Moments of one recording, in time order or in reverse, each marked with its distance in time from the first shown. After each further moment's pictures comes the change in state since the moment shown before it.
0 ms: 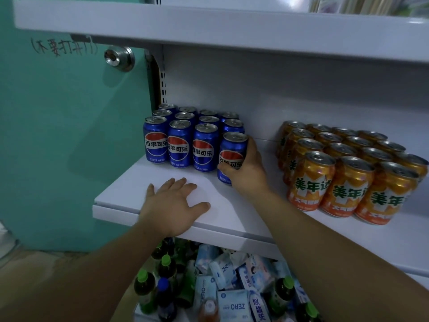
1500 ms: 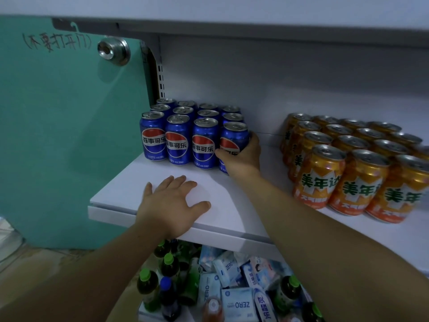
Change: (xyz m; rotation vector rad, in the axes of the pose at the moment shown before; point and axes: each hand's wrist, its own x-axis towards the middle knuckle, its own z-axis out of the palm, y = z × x) left_hand -0.001 0.002 -0.001 0.012 -0.011 -0.029; right_hand 0.029 0.001 0.025 0.360 0.083 0.176
